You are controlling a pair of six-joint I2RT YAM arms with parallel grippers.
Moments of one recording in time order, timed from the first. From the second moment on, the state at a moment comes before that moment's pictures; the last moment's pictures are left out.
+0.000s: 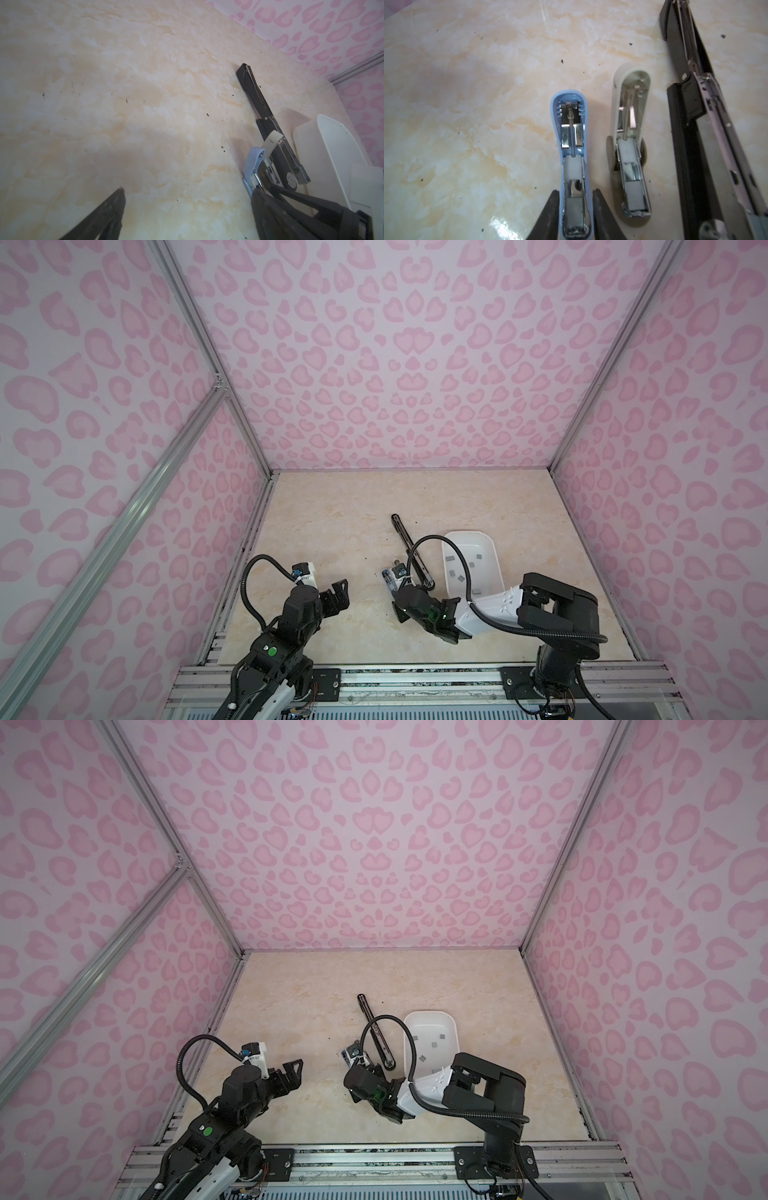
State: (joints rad) left arm -0.44 0.34 0.28 -0.53 -0.17 -0.64; right arm 1.19 1.77 0.76 0.29 0.44 0.47
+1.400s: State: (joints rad) left arm -0.45 0.77 0.67 -0.45 -0.04 -0.92; right arm 1.15 1.86 0.58 0.67 0.33 0.34
